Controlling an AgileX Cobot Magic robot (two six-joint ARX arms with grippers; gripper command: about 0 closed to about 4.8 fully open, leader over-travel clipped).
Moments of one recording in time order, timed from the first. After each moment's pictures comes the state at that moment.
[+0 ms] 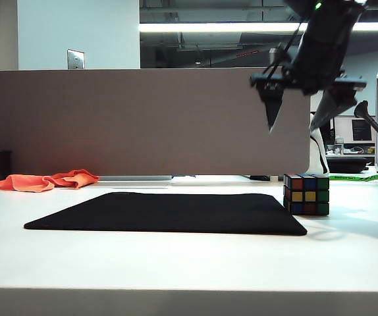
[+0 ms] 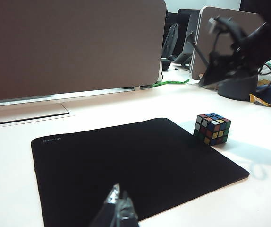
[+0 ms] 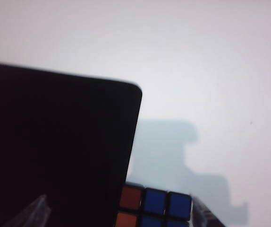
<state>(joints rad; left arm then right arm) 0.02 0.00 0.00 0.12 0.60 -0.07 0.34 1.69 1.37 -0.43 0.16 0.21</state>
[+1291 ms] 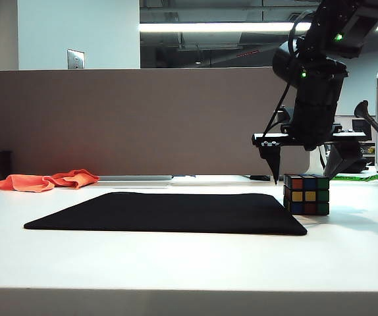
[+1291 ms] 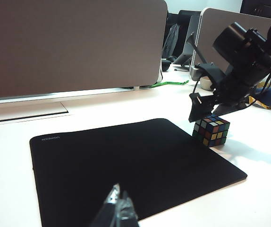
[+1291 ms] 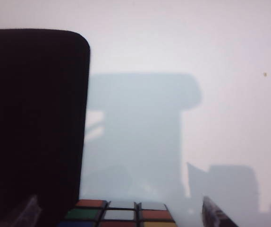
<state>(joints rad) 0.02 0.00 0.00 0.12 0.60 -0.08 0.31 1.92 1.42 -0.44 0.20 0.31</state>
